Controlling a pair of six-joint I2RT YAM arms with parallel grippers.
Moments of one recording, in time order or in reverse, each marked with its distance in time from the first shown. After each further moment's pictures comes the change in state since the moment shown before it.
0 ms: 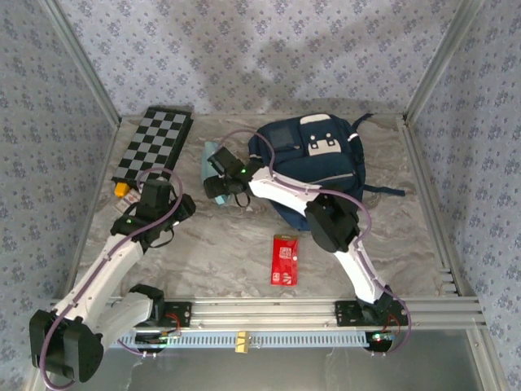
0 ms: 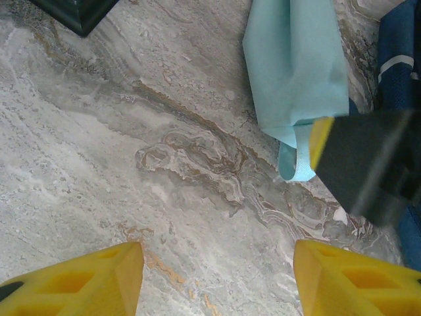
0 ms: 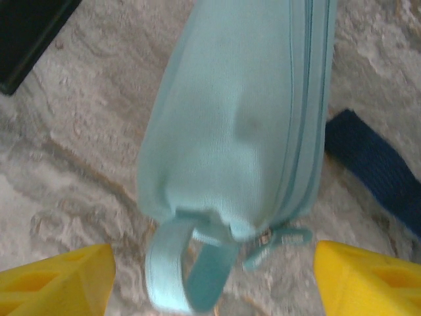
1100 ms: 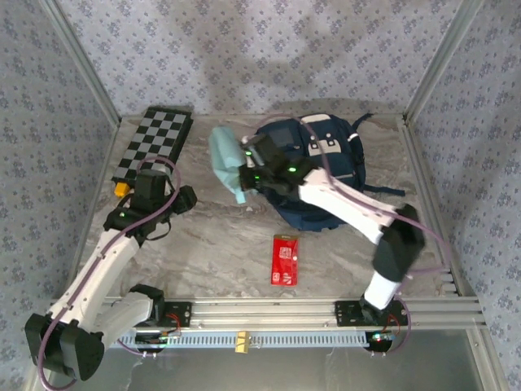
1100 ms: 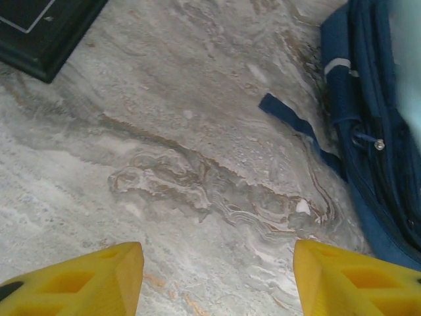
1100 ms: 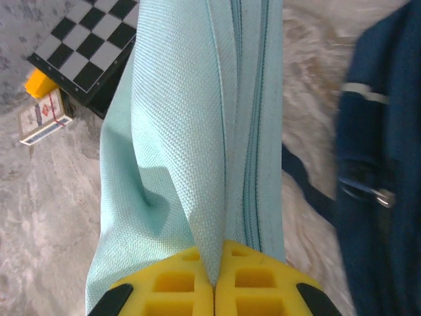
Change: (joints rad) left arm -0.004 0.025 0.141 -0.063 0.072 0.124; right arm -0.046 -0.622 -0.413 -0.033 -0.014 -0.001
